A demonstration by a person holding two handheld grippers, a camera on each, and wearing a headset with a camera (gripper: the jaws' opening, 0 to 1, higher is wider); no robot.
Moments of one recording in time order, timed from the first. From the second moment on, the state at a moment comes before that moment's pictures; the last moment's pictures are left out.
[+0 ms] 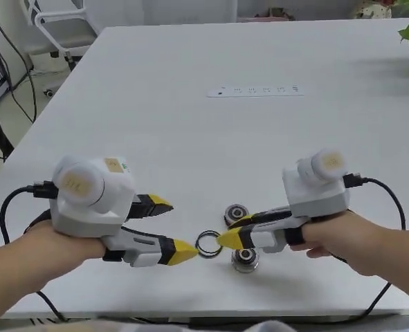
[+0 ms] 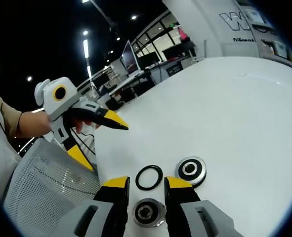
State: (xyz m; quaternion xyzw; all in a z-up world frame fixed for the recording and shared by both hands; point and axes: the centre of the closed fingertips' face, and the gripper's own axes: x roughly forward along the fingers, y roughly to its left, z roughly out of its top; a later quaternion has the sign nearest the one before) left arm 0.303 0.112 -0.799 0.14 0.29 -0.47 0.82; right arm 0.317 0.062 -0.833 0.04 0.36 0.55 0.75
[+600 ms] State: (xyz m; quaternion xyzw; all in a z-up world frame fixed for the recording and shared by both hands) left arm 0.320 0.096 -0.800 0.14 0.29 -0.47 0.82; right arm 0.330 0.030 -0.820 0.03 0.34 0.54 0.77
